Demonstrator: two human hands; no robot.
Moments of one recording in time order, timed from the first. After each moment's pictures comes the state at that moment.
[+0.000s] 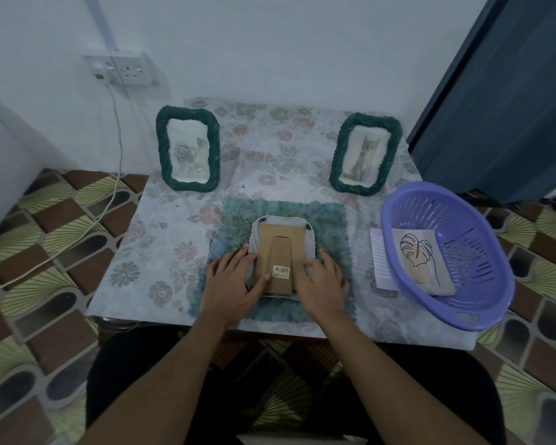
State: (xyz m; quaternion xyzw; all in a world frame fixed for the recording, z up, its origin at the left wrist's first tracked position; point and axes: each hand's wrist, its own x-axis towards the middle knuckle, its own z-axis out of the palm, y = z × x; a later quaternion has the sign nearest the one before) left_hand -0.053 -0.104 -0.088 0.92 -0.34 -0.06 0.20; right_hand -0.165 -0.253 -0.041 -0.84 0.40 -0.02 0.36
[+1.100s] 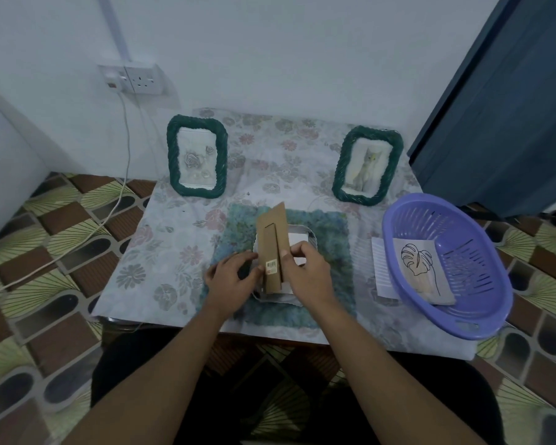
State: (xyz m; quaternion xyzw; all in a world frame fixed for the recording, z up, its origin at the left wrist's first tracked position) left_hand -0.041 -0.105 -0.066 0.88 -0.23 -0.17 0.38; right_hand -0.141 -0.239 -0.005 -0.79 0.31 -0.16 0.51
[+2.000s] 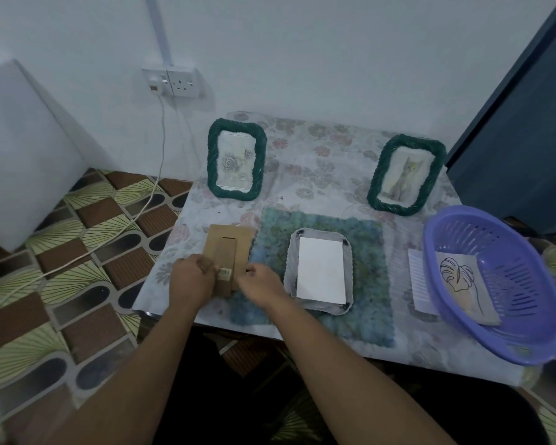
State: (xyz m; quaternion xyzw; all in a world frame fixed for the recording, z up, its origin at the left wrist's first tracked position) left_hand 0.027 -0.010 -0.063 0.94 -0.04 -0.08 0.32; right_hand -0.061 -0.136 -0.012 -0.76 0.30 0.15 0.55
